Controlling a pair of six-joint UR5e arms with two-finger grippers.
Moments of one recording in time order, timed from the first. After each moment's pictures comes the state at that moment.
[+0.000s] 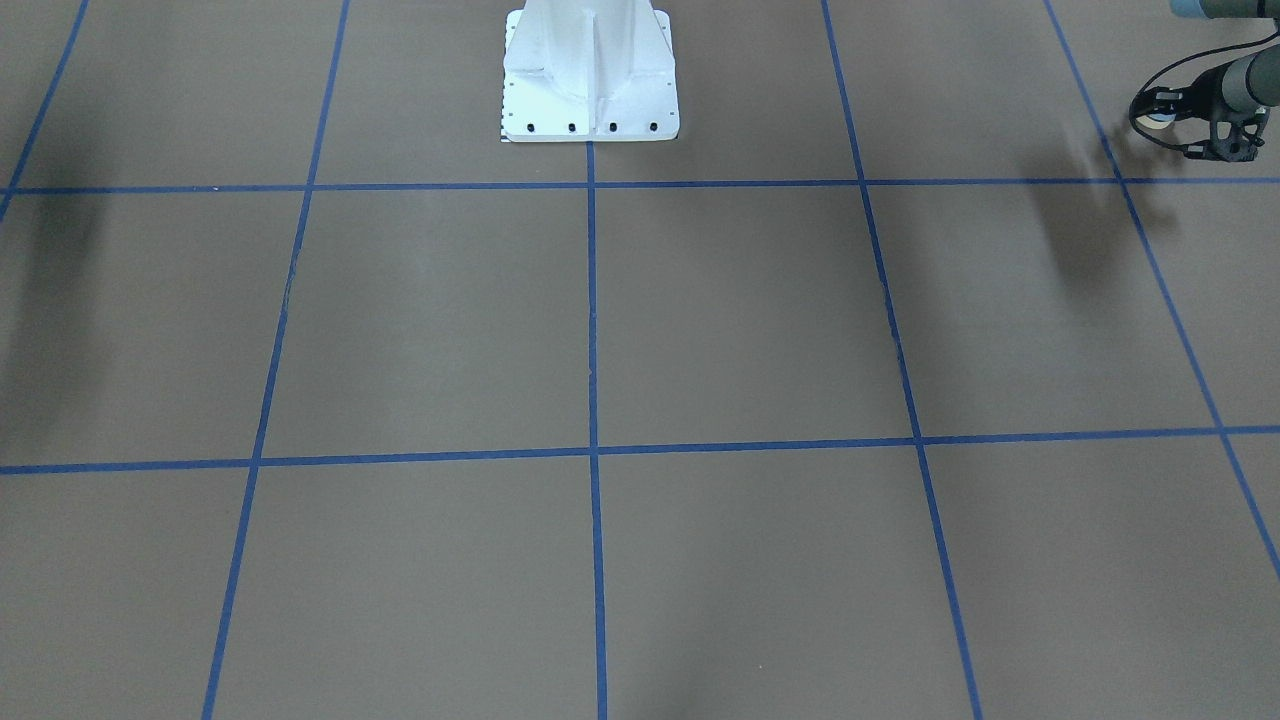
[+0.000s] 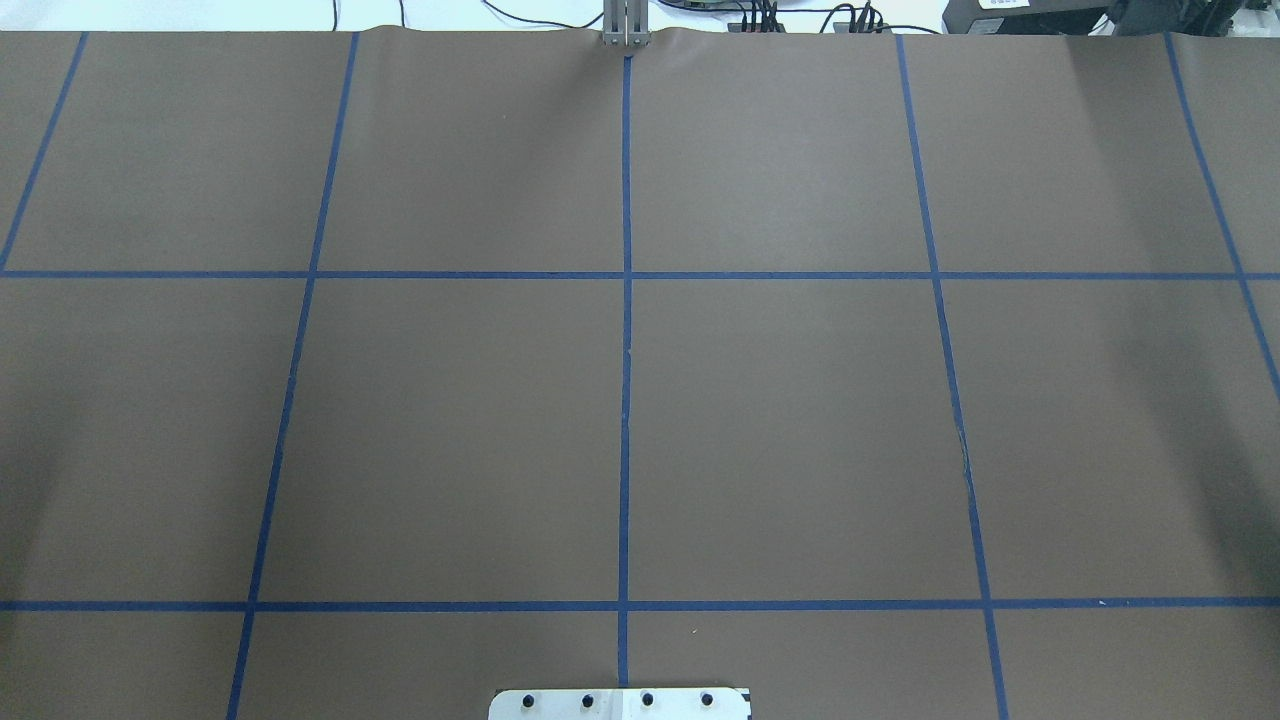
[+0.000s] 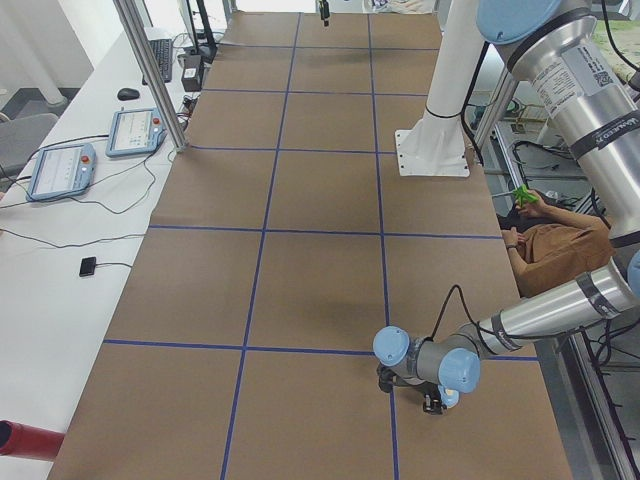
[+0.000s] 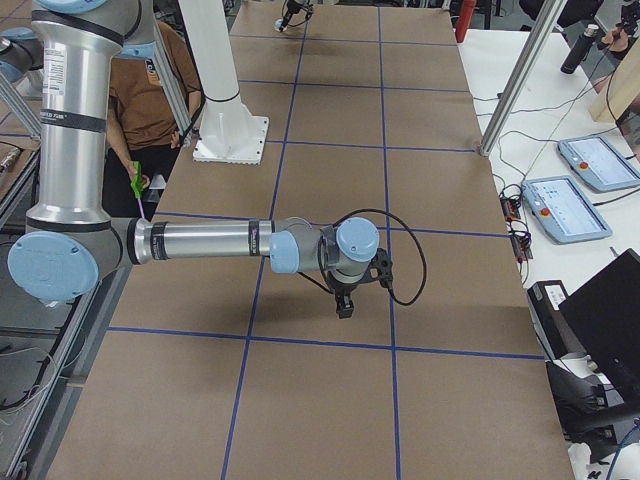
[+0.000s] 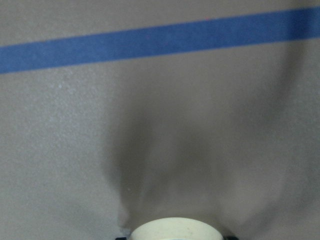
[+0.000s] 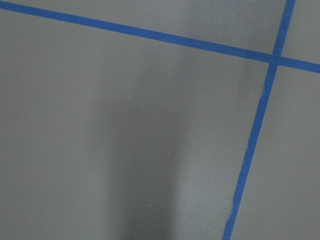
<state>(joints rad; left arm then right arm) -0.87 -1.02 -1.46 -2.17 -2.43 -0.33 1.40 -1.70 1.74 -1.53 2.47 -0.04</state>
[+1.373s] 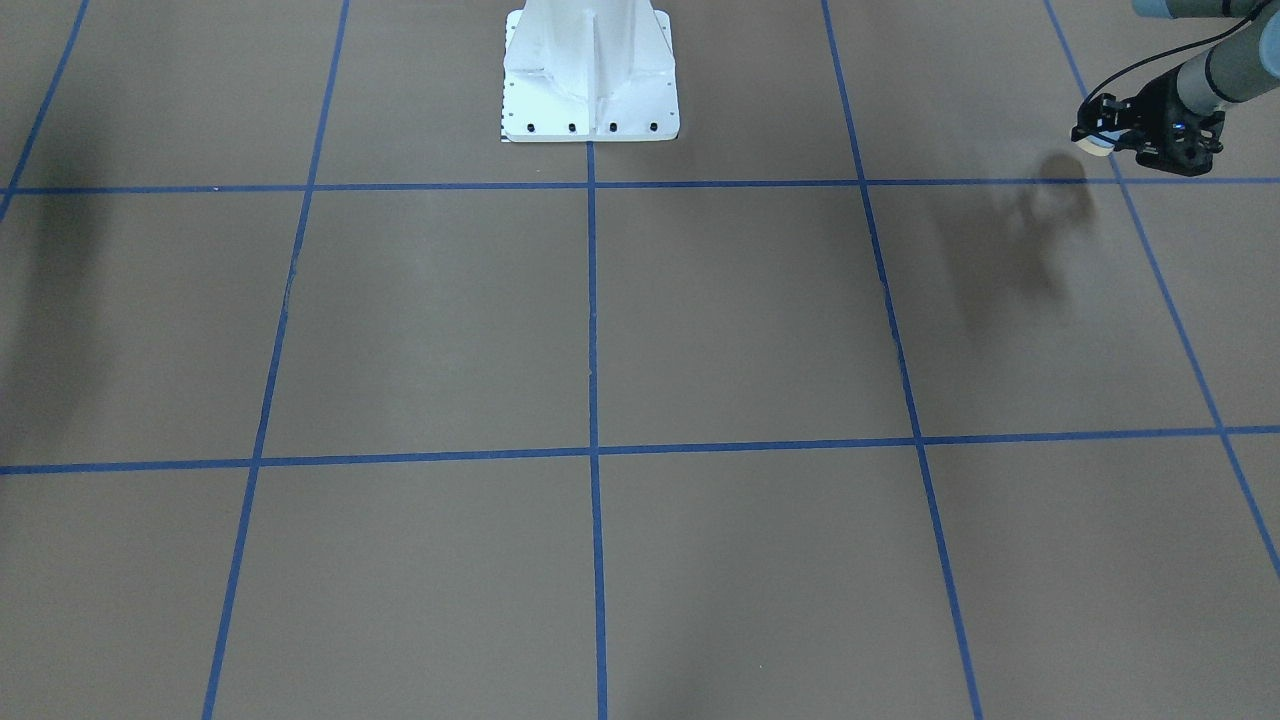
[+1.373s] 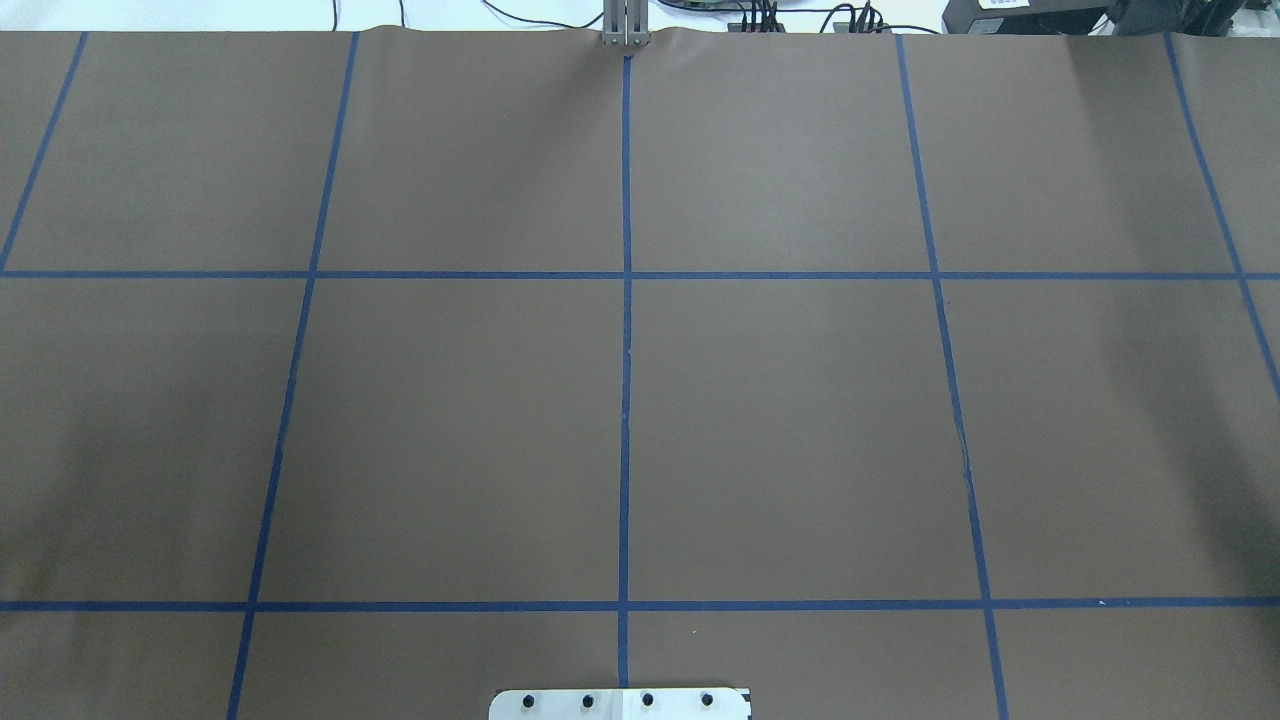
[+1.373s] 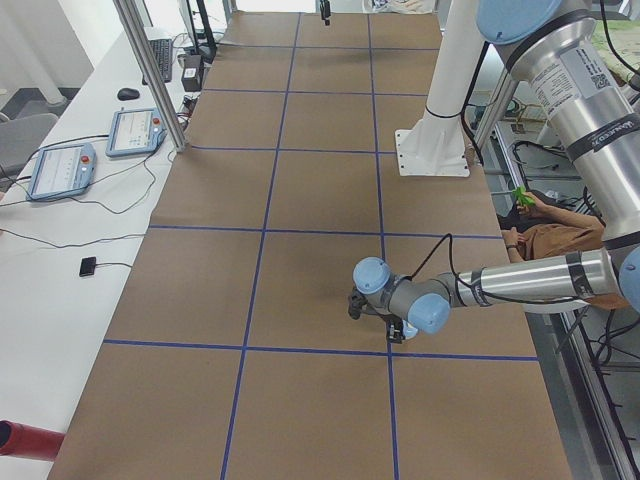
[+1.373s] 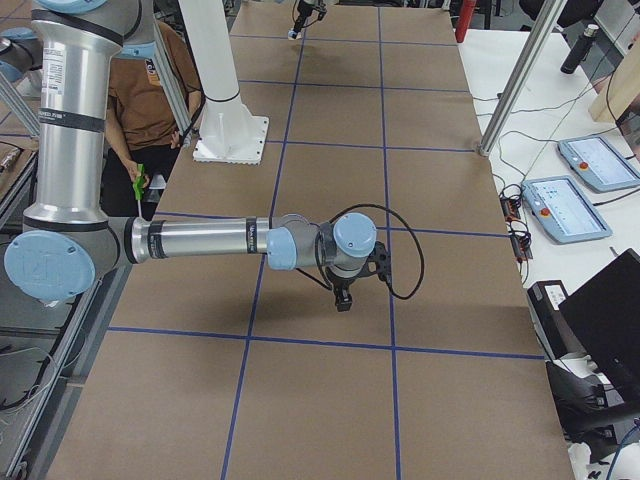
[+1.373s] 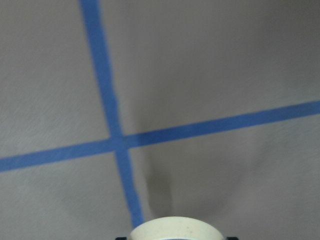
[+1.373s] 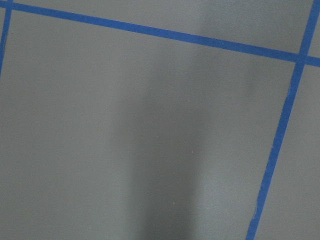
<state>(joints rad) -0.88 -1.10 -1.80 -2.08 -2.43 -0.45 1.40 -1.70 1.76 -1.53 2.50 -0.04</state>
